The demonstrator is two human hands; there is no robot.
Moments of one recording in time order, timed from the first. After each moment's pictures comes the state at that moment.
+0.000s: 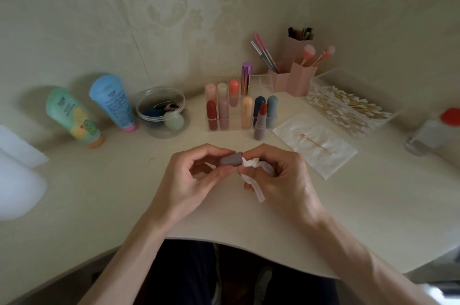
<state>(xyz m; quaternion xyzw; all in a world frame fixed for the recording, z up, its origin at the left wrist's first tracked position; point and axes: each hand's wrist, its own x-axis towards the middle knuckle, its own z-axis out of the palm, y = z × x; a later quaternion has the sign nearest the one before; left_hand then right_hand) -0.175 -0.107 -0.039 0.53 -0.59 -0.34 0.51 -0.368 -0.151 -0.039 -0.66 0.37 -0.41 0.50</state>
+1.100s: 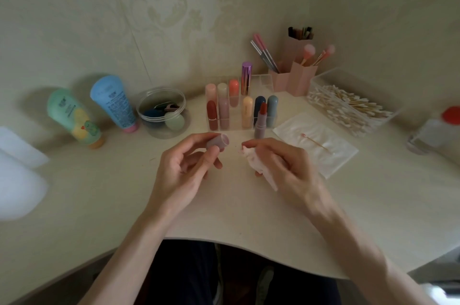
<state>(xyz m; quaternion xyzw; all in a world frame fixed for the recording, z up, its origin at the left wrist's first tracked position) -0.175 -0.106 -0.036 0.53 -0.50 -0.37 0.58 -0.382 -0.159 -0.024 -0.68 0.42 -0.38 0.47</state>
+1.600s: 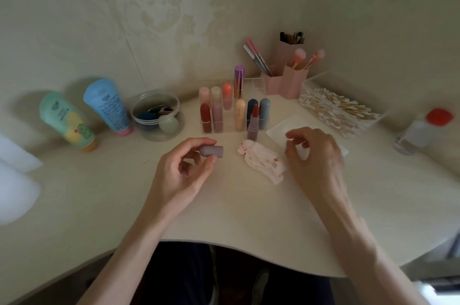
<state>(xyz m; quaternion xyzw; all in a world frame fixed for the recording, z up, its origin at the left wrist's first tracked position) -0.171 -0.110 -0.046 0.57 -0.58 -0.26 0.52 -0.416 -0.190 -0.040 -0.70 0.60 -0.37 0.12</state>
